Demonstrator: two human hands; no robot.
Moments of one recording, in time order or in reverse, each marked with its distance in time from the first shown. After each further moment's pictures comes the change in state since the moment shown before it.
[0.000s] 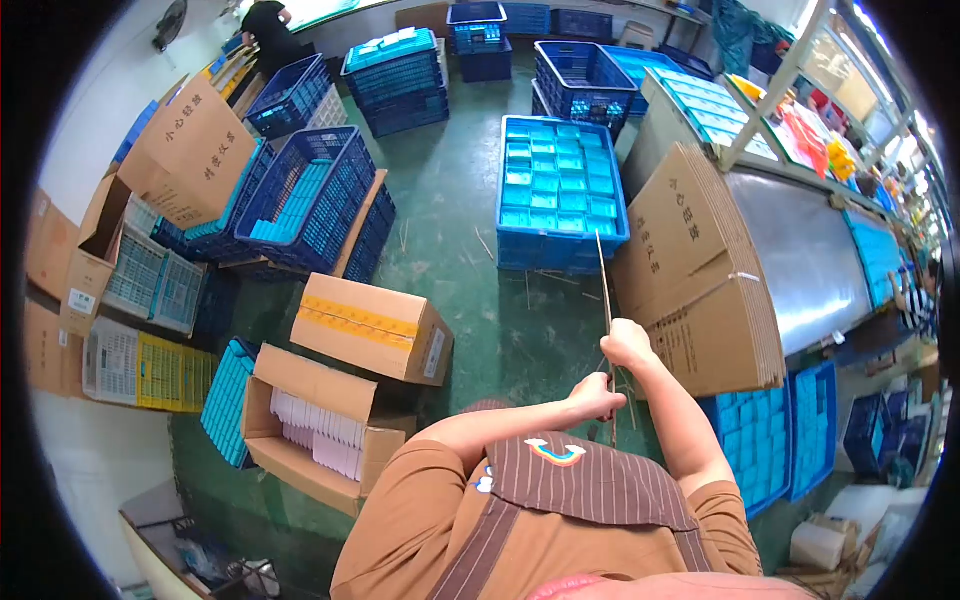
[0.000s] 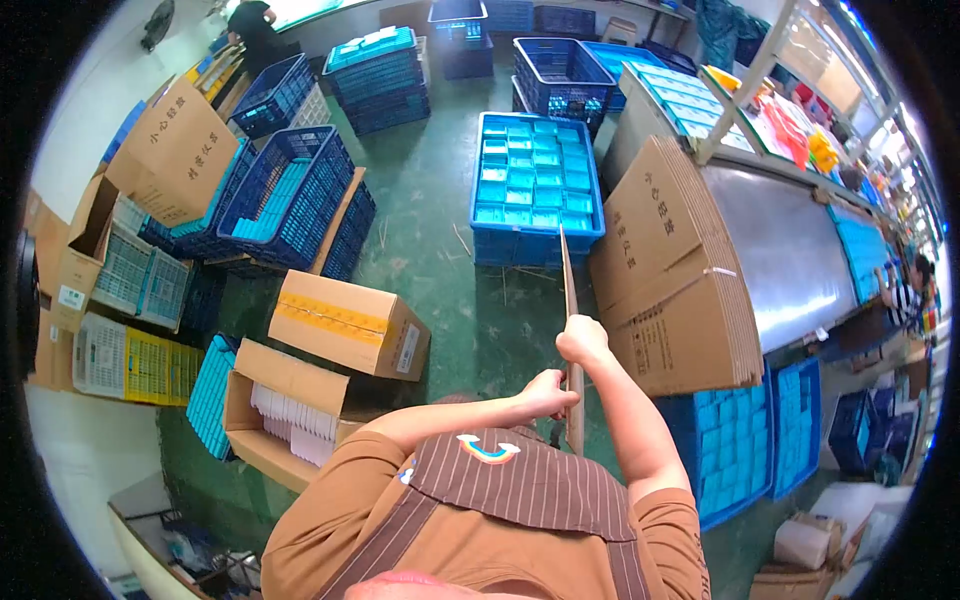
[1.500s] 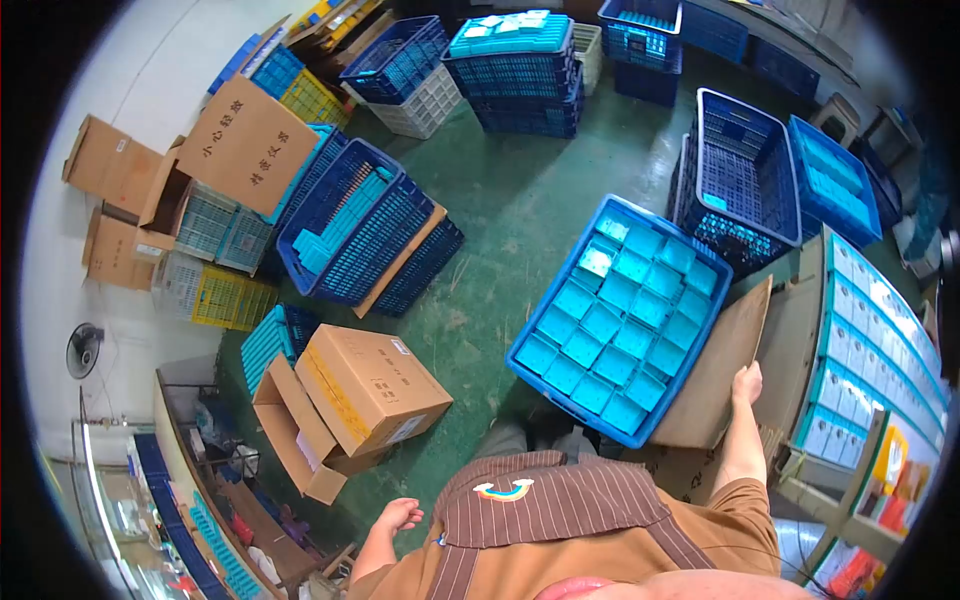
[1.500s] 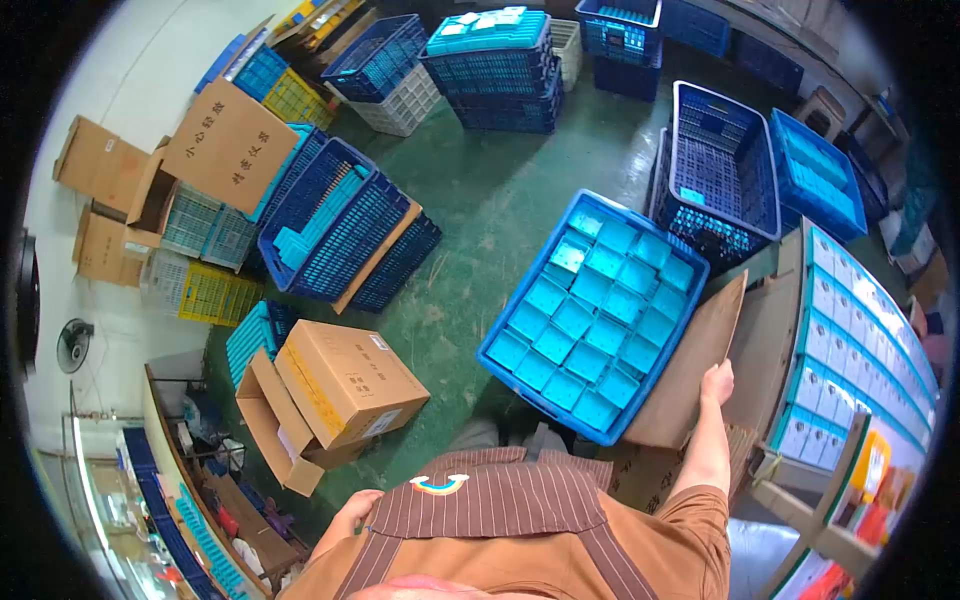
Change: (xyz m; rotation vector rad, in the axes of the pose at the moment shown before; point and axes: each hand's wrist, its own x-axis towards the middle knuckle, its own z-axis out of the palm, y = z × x) left_hand 0.130 0.035 -0.192 -0.829 0.967 -0.868; right_hand 0.810 0.247 -0.232 0.051 0.460 0.097
